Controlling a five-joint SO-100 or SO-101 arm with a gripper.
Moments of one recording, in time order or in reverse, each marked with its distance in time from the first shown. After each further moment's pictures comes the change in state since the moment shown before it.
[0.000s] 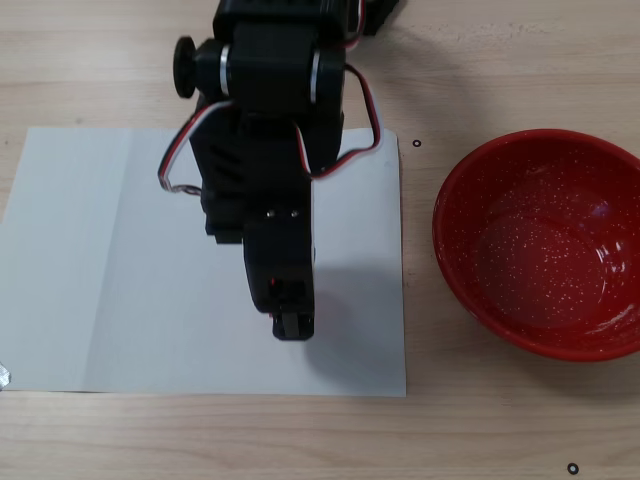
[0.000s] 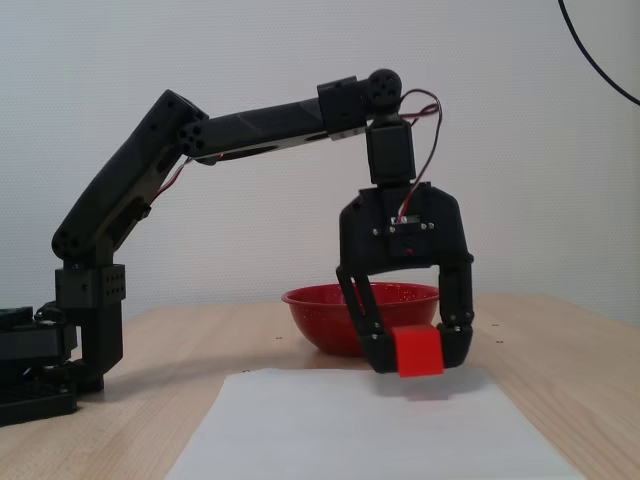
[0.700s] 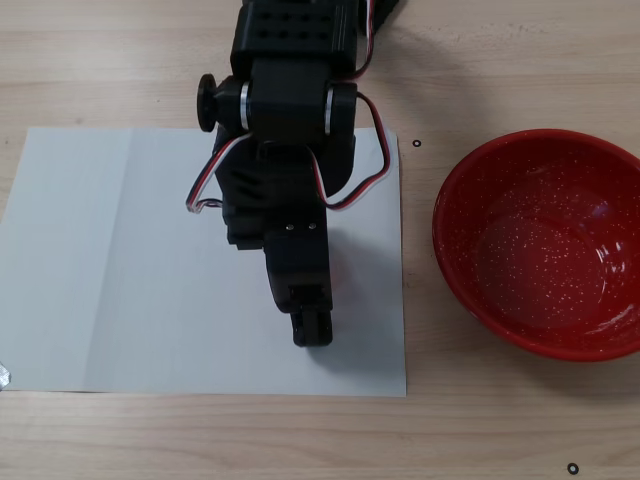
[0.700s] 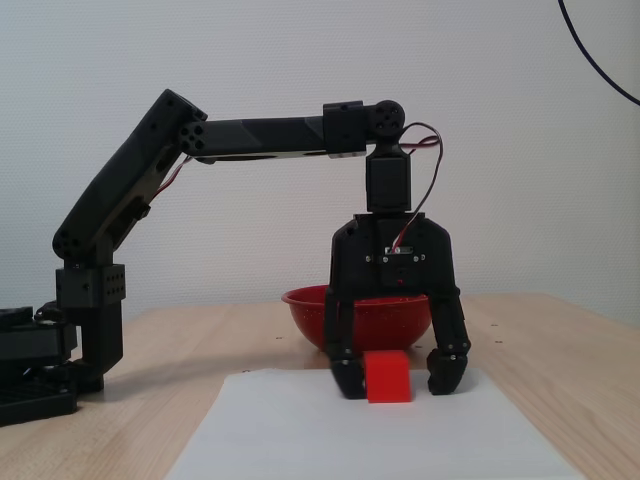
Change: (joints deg) arm 1.2 0.0 8.6 -10.7 1.2
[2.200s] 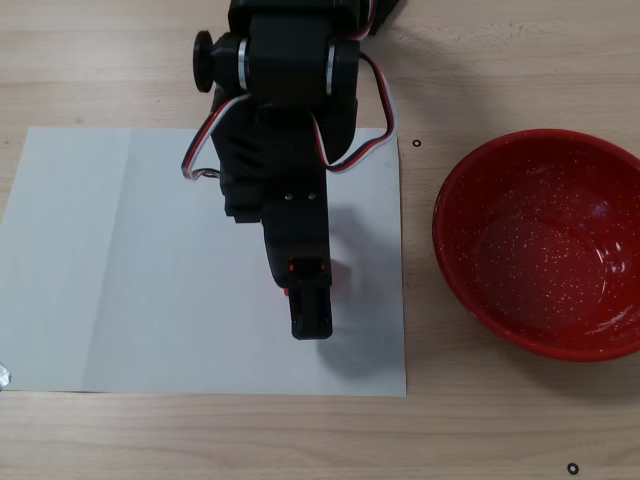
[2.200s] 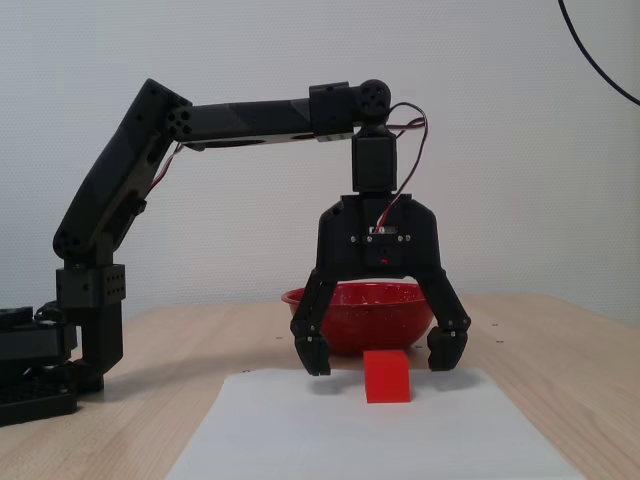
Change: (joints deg) arm 0.1 6.9 6.2 3.0 -0.5
